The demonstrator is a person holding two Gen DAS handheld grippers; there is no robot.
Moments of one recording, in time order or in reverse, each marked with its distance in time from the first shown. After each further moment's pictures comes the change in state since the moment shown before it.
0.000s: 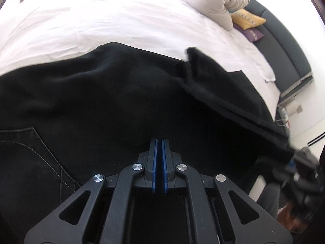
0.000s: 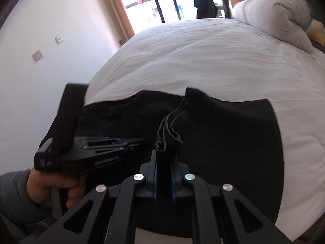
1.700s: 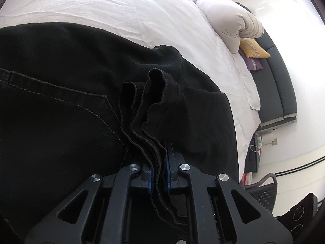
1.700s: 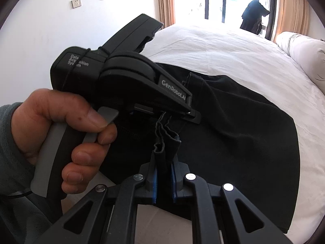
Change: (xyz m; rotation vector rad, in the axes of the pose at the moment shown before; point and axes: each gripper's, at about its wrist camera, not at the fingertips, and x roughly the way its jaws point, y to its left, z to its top) left arm -0.039 0.088 -0.006 -0.260 0.029 -0.145; right arm 0.037 0.109 -0.030 -0.296 0.073 -0.012
